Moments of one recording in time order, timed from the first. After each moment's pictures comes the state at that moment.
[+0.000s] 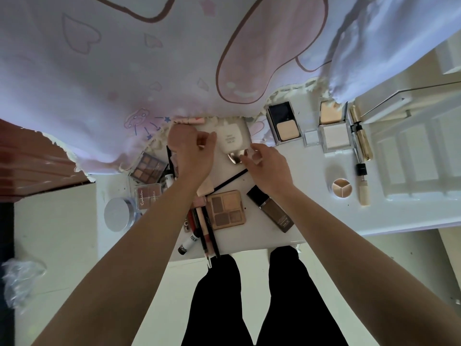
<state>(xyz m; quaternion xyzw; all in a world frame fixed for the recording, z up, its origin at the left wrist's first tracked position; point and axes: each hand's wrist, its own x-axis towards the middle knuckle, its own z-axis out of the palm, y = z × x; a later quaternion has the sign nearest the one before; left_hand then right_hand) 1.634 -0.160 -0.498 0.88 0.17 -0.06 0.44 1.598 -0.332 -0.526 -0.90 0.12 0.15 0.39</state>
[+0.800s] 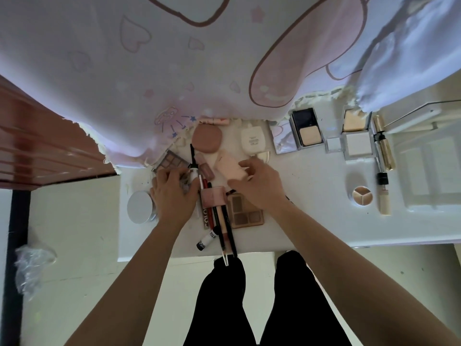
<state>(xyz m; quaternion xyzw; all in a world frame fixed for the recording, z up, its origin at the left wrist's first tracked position) 1.552 -0.061 -0.519 0.96 0.18 -0.03 0.23 1.579 -0.267 -0.487 -0.84 0.14 0.25 0.45</state>
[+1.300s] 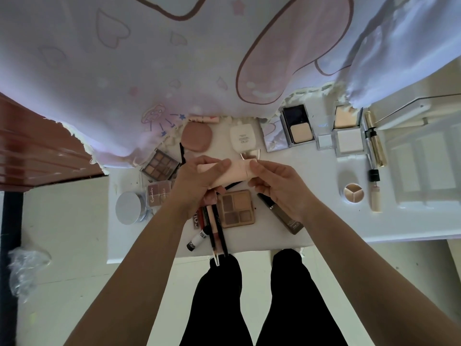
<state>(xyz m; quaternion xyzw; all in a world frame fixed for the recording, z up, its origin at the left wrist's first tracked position) 1.577 -0.132 -0.444 0.66 0.25 -0.25 0.66 1.566 -0.329 -0.473 -0.55 0.18 0.30 0.76</state>
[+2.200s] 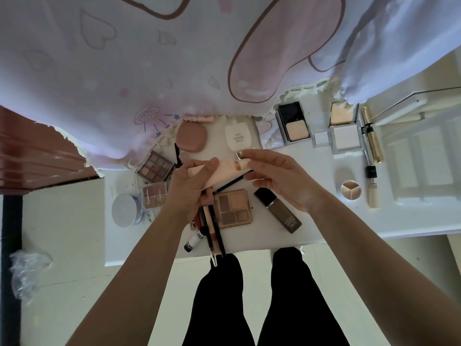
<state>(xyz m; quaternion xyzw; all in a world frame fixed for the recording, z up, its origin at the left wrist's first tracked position) 1.571 -0.132 -0.464 0.60 0.29 -0.19 0.72 1.581 -0.347 -0.467 -0.56 0.12 0.33 0.75</state>
